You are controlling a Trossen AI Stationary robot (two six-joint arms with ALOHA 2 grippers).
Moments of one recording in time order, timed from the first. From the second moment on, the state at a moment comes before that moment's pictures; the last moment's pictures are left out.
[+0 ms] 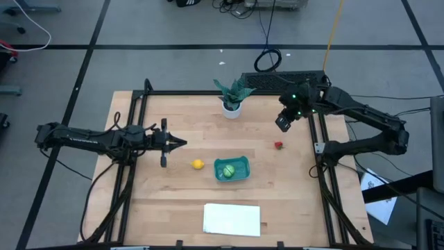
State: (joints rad) left arm -0.03 0.65 0.34 0.13 -0.10 0.10; right arm -0.47 1.14 1.19 -1.09 -0.01 0.27
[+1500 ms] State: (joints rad) left arm -0.03 0.65 0.34 0.12 -0.10 0.12; right arm -0.48 1.39 1.19 -1.31 -0.11 0.26
